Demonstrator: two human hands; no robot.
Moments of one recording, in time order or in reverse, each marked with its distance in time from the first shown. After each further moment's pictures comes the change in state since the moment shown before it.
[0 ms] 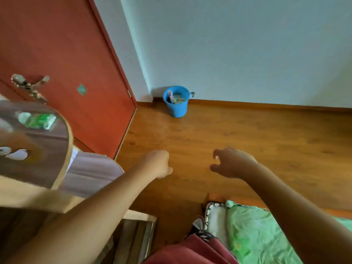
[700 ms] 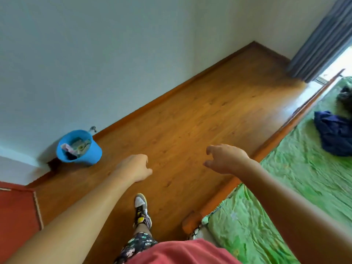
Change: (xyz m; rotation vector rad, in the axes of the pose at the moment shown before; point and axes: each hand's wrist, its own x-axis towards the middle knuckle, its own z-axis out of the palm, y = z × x) left_hand 0.265 0.219 -0.092 0.425 -0.064 0.547; right_hand 0.028 0.208 -0.036 0.388 0.108 0.676
